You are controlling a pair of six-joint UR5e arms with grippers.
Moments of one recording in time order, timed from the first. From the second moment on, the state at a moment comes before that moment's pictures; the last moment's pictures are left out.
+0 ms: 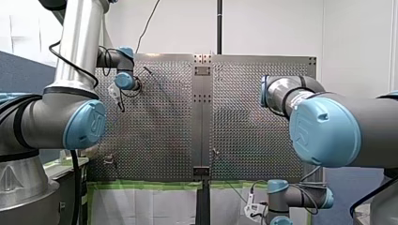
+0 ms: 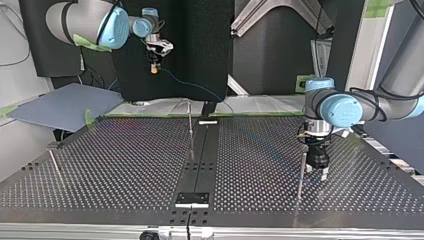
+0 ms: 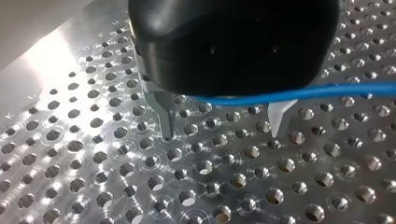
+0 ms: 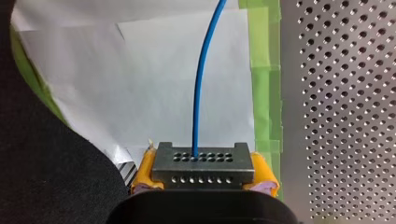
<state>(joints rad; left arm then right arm) 0.06 -1.82 -1.69 -2.69 -1.61 -2.05 1.86 -0.25 1.84 -1.34 1.54 1.77</state>
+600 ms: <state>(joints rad) 0.07 -1.82 -1.69 -2.69 -1.61 -2.05 1.86 -0.40 1.84 -1.23 1.50 1.77</state>
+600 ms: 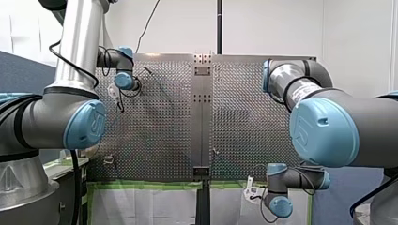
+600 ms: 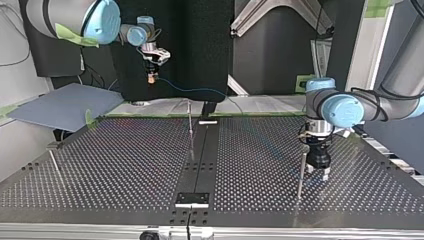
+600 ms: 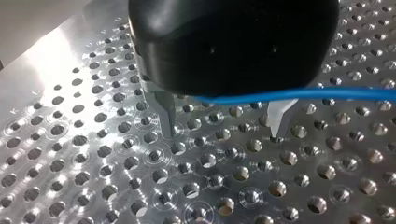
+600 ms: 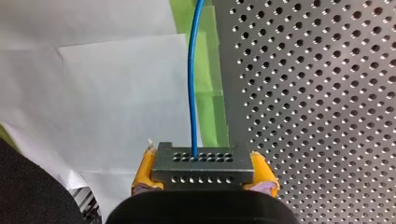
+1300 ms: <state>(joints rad) 0.07 -1.82 -1.69 -2.70 -1.61 -2.06 1.84 -0.58 1.93 -1.23 1.50 1.78</state>
